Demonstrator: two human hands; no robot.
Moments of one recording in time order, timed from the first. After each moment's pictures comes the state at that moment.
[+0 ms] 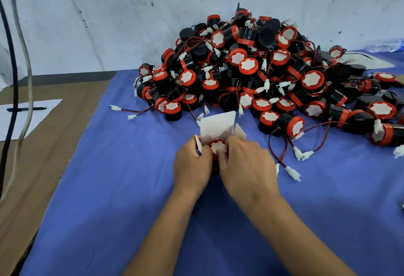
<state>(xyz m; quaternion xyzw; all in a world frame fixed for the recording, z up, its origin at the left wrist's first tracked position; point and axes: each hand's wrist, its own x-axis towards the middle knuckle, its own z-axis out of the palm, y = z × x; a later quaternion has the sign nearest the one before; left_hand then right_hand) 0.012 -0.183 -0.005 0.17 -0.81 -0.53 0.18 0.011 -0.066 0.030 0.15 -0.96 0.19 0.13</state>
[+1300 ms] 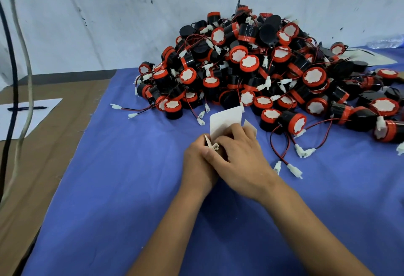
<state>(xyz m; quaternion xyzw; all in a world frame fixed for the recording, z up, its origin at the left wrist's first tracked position) 0.013 -0.172 -0.001 0.12 -0.76 -0.62 0.15 -0.009 -0.062 0.018 0.26 -0.93 0.26 0.04</state>
